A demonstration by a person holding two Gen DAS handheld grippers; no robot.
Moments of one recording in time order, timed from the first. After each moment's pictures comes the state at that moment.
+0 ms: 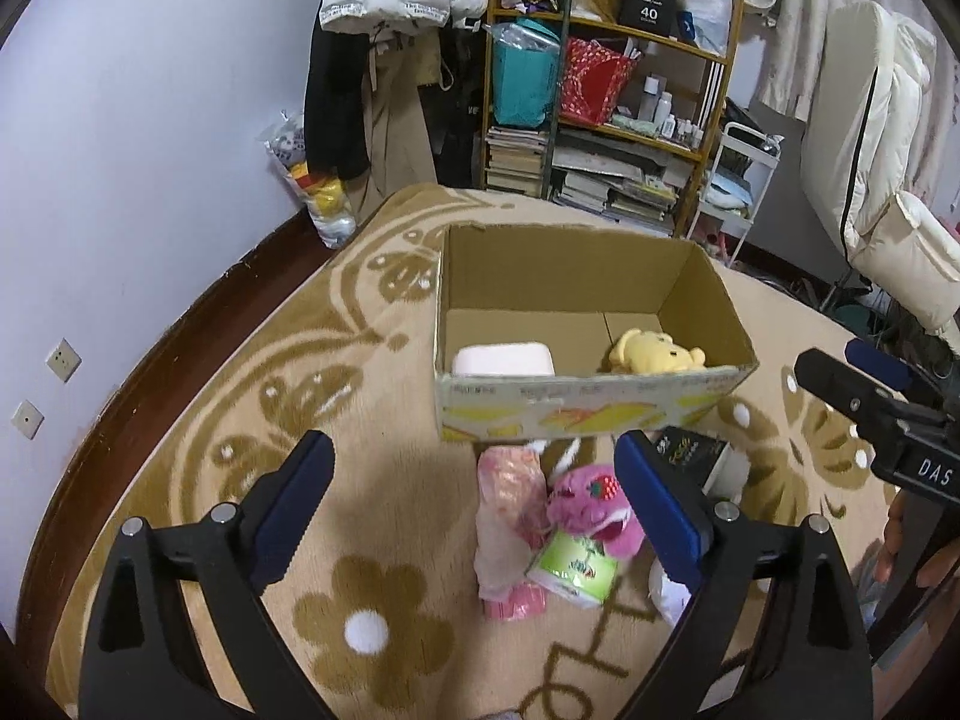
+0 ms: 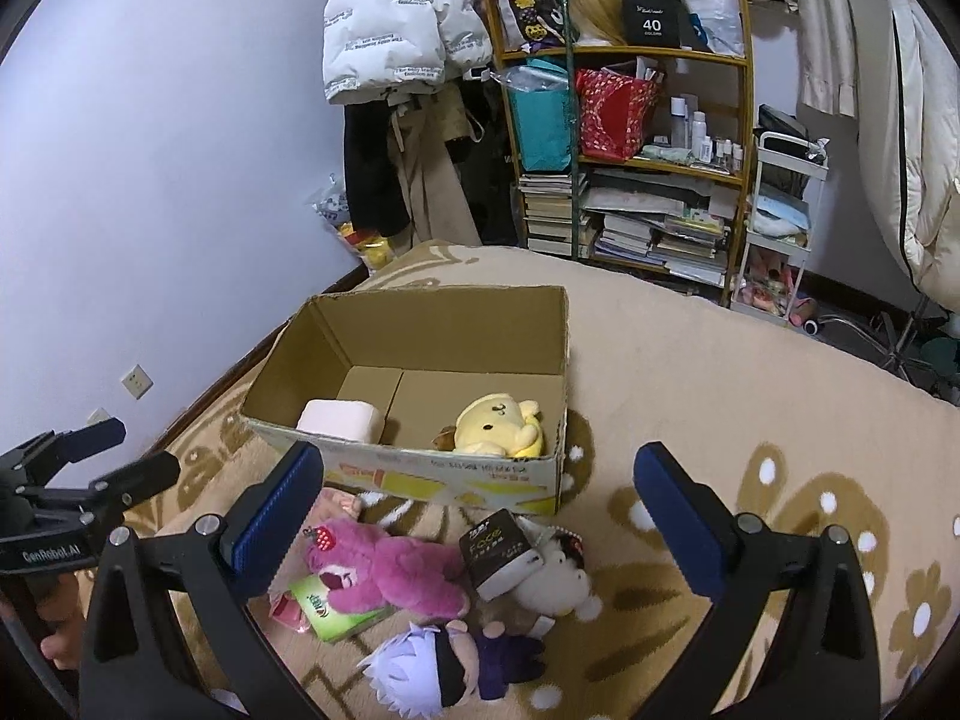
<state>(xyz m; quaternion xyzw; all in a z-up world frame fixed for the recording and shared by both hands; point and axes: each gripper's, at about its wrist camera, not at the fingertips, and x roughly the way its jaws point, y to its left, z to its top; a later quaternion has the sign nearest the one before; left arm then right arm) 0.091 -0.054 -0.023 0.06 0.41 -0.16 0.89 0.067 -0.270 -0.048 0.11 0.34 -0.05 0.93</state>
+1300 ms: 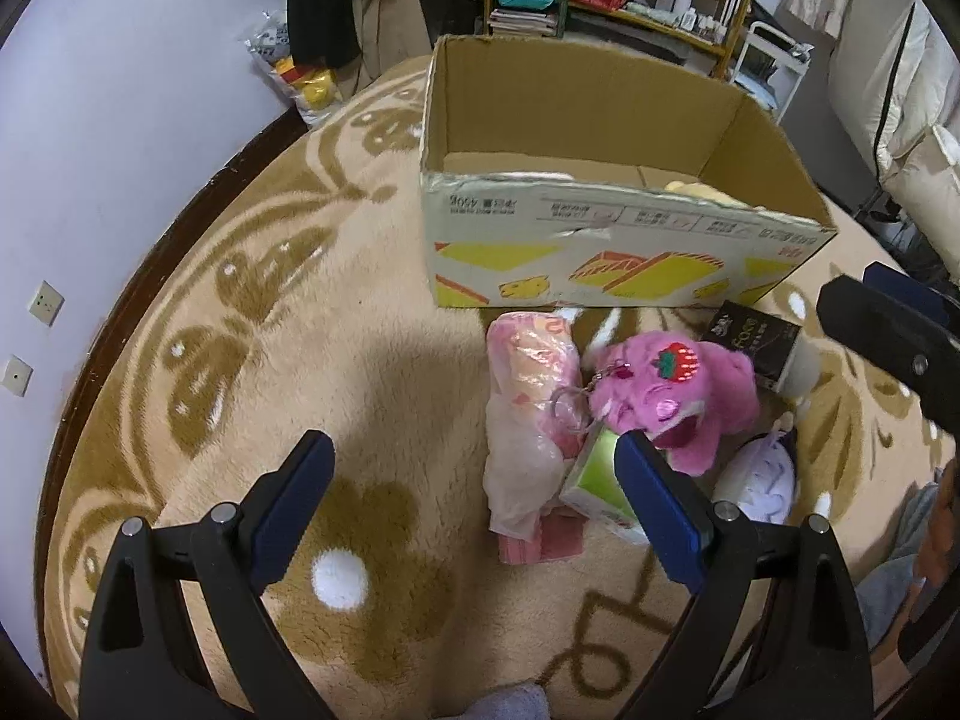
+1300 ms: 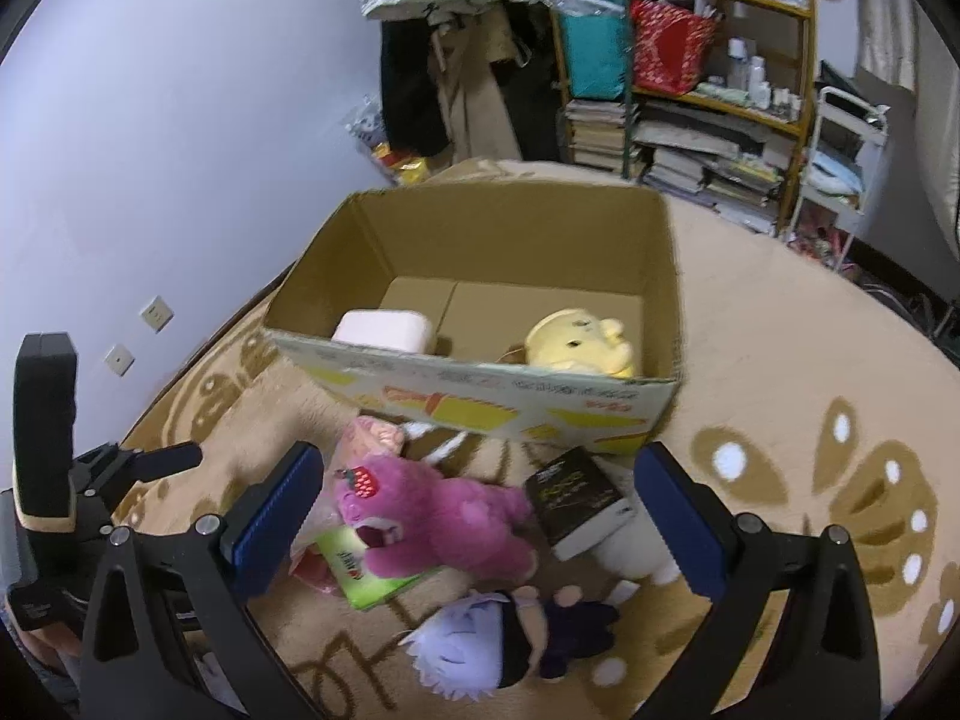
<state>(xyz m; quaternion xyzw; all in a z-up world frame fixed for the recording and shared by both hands) 0.107 -0.060 -0.113 0.09 0.52 -0.15 0.84 0.096 -0.231 -0.094 0.10 0.43 0.01 0.90</state>
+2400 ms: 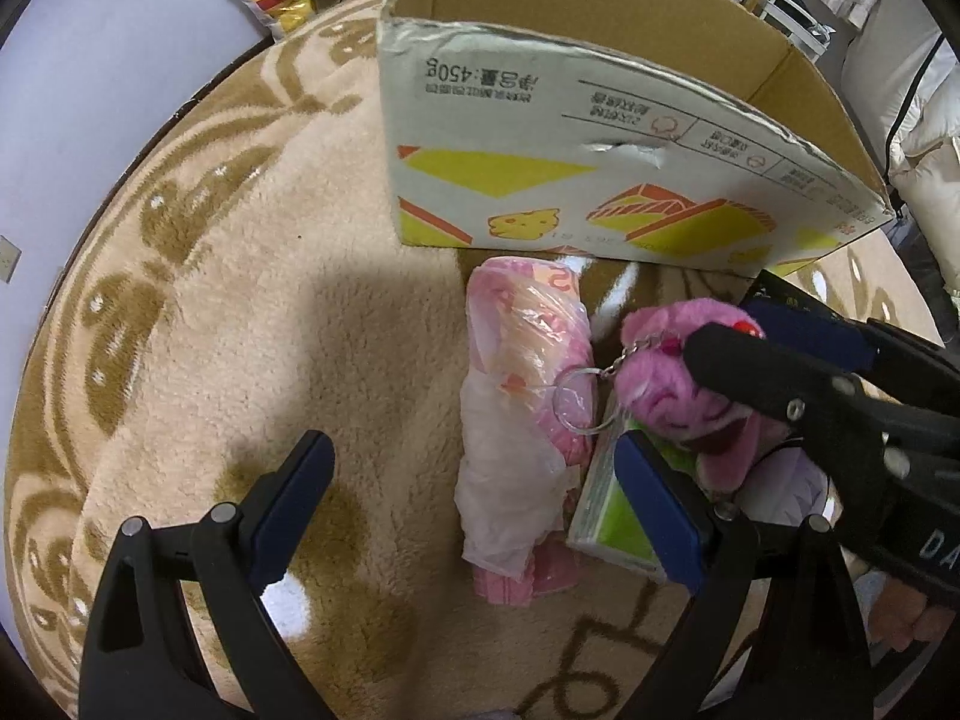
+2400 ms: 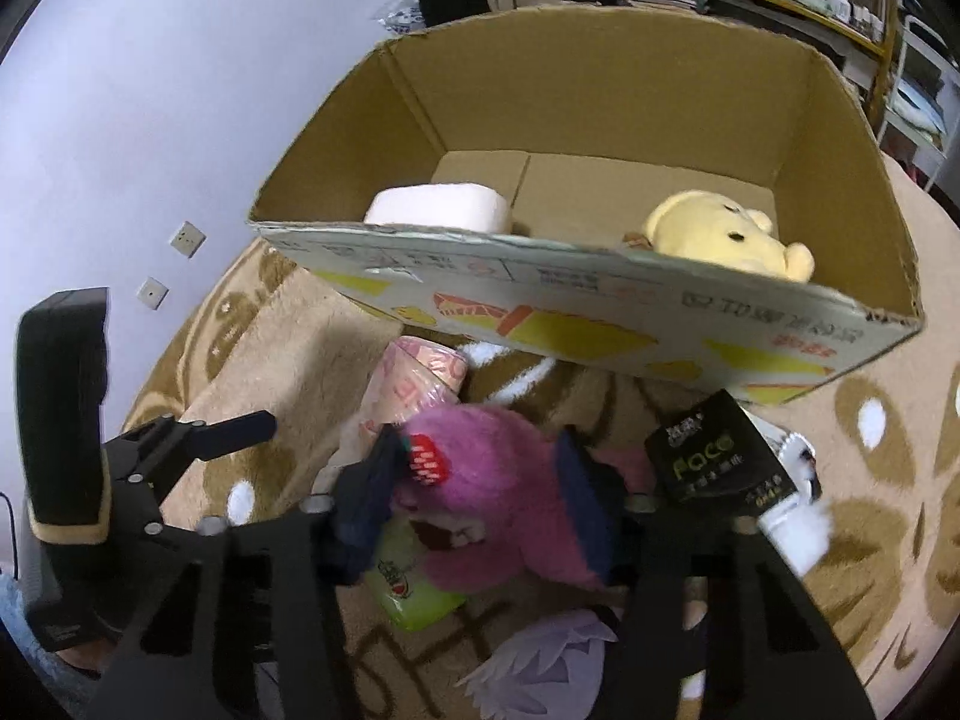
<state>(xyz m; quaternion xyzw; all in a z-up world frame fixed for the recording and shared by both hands) 0.140 -0.067 -0.165 0.05 0.59 -0.17 0.79 0.144 -0.199 -0.161 0.13 0.53 0.09 0.84</state>
